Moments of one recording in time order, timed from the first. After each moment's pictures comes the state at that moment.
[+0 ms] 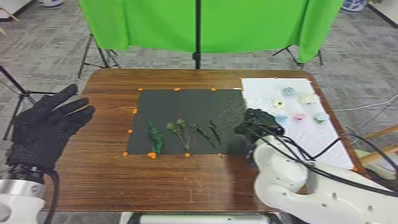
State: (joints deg) left arm 140.0 -52.4 -110.5 -139.0 29.8 17.4 11.0; right arm -53.0 -39.9 14.5 -114.5 -115.0 12.5 65.0
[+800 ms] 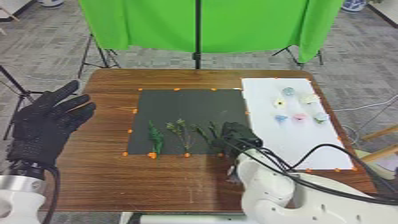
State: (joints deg) left arm 138.5 -51.8 -110.4 -138.8 29.8 17.4 10.2; right arm -54.0 -44.3 11.4 -116.9 -113.0 12.0 61.7
